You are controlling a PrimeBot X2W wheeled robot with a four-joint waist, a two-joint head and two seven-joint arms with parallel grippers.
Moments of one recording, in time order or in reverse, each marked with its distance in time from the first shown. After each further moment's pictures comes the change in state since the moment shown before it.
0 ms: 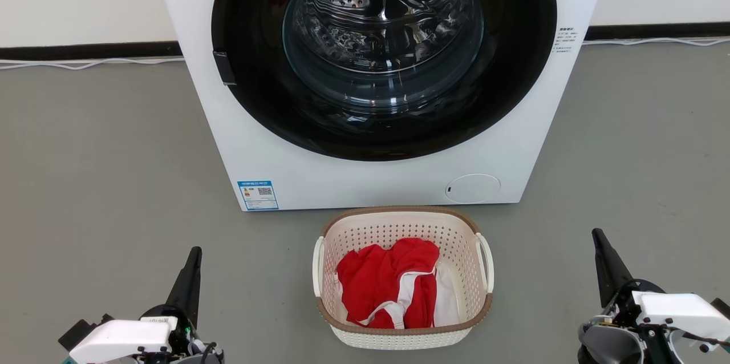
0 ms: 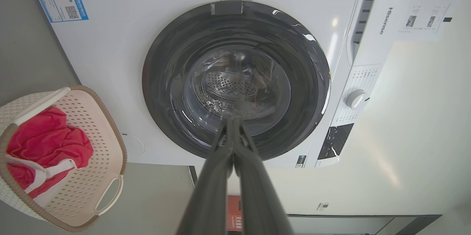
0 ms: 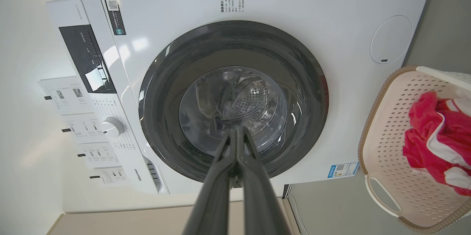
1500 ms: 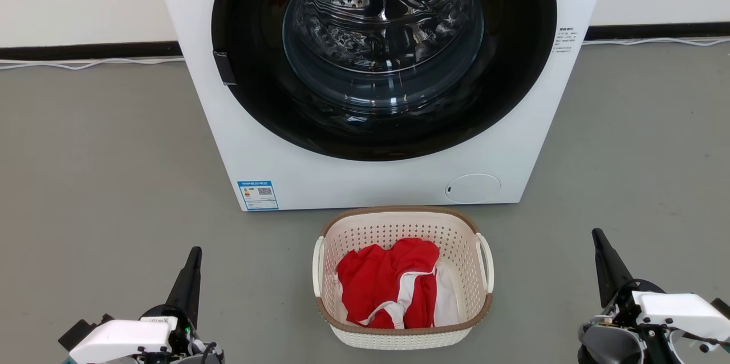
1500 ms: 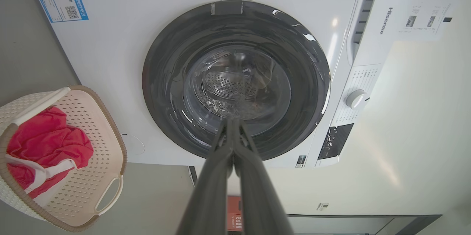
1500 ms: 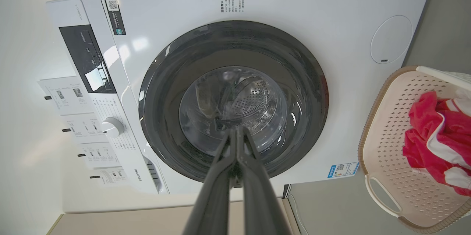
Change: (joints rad) left arm 0.000 0.000 0.000 0.000 0.000 0.000 0.000; right arm 0.000 0.000 0.000 0.000 0.000 0.000 0.000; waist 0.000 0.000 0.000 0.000
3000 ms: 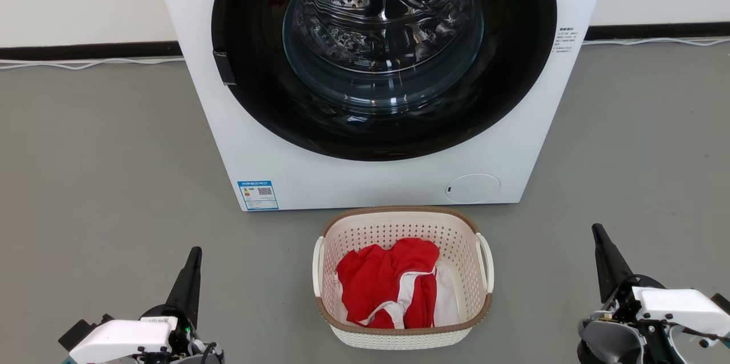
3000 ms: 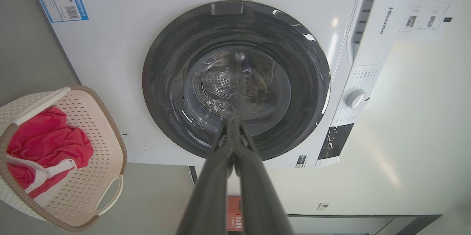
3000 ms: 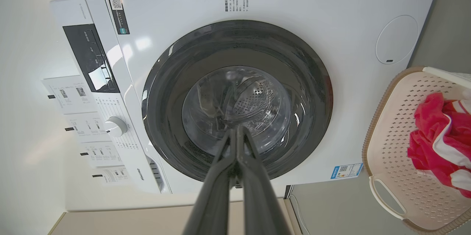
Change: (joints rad) left arm 0.000 0.000 0.000 0.000 0.000 0.000 0.000; right arm -0.012 0.000 0.000 0.001 0.000 0.000 0.000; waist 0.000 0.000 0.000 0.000
